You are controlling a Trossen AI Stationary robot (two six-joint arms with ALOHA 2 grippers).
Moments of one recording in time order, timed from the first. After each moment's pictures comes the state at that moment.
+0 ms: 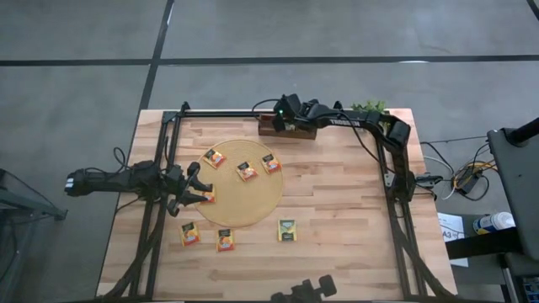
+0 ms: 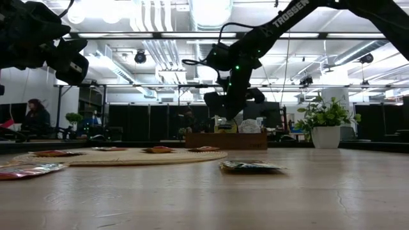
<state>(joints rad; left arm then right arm) -0.03 0.06 0.01 0.05 0.24 -0.27 -0.48 2.04 1.53 -0.47 0.58 0.52</state>
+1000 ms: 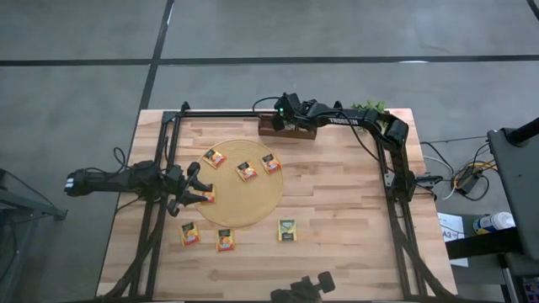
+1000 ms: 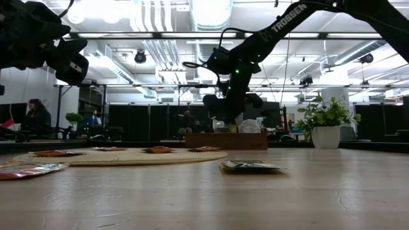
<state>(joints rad) -0.03 0.06 0.01 0.05 0.24 -0.27 -0.51 2.06 1.53 -0.42 0.52 0.52</state>
